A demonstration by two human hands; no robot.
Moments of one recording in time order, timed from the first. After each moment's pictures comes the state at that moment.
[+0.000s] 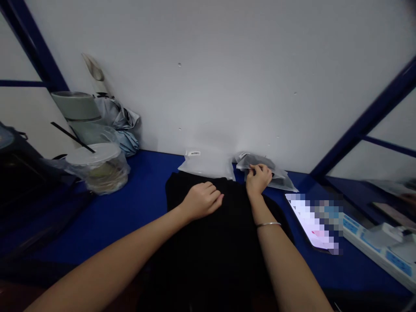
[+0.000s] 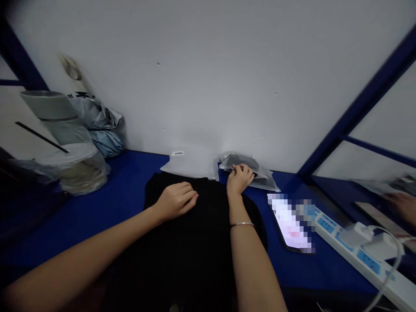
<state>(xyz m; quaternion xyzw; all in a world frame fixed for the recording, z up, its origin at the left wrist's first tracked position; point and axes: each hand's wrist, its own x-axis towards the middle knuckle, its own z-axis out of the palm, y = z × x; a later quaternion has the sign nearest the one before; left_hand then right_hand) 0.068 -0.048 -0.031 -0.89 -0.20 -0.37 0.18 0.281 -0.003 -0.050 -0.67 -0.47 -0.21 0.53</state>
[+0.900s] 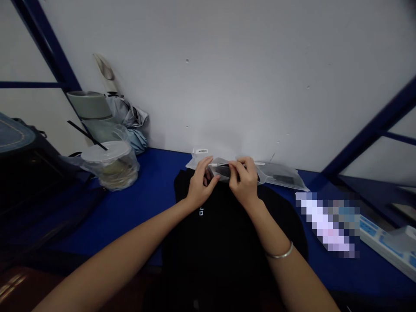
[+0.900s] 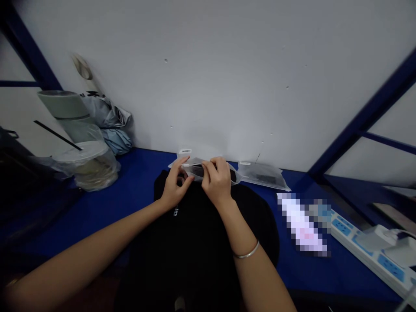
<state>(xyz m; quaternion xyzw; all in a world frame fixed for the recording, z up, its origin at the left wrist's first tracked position) 0.056 -0.032 -0.036 -0.74 -0.32 -0.57 -0.14 0.196 -0.052 0.000 -0.42 -0.70 -0.26 0.52</state>
